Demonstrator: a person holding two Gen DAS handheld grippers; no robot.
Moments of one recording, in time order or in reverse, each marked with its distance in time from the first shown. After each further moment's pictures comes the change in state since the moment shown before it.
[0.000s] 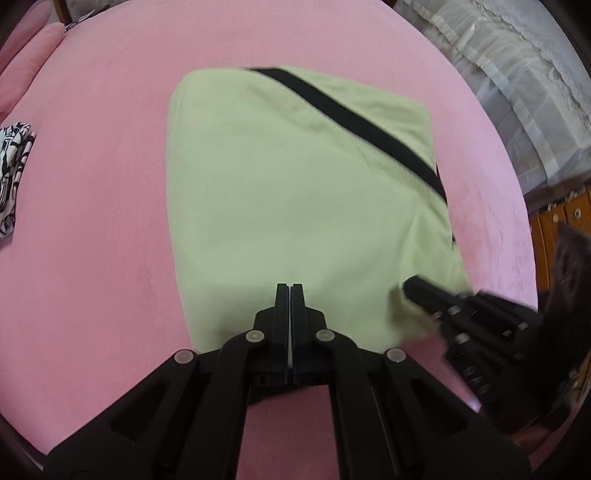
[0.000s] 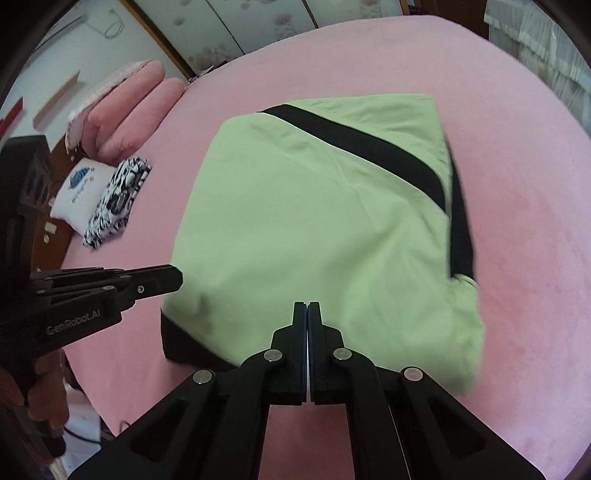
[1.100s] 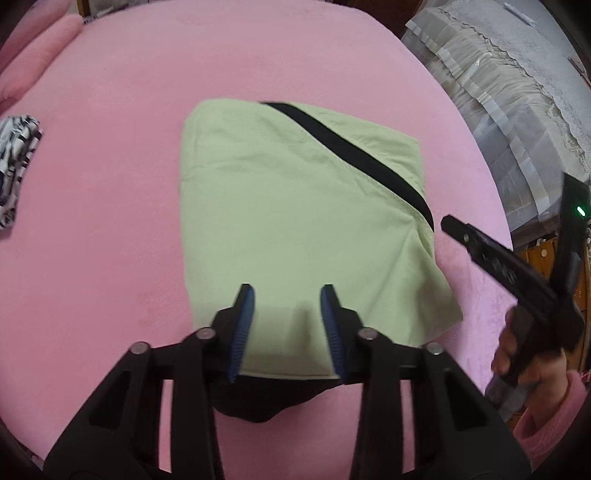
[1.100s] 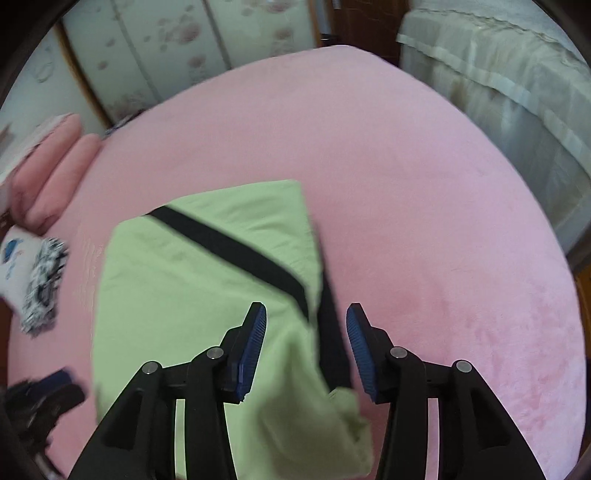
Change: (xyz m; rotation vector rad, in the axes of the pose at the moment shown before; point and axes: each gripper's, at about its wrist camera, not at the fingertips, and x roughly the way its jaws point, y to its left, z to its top) left arm -0.039 0.021 -0.013 -0.074 -0.060 -0.055; right arm -0.042 -0.028 0.075 0.099 -0.144 -0.215
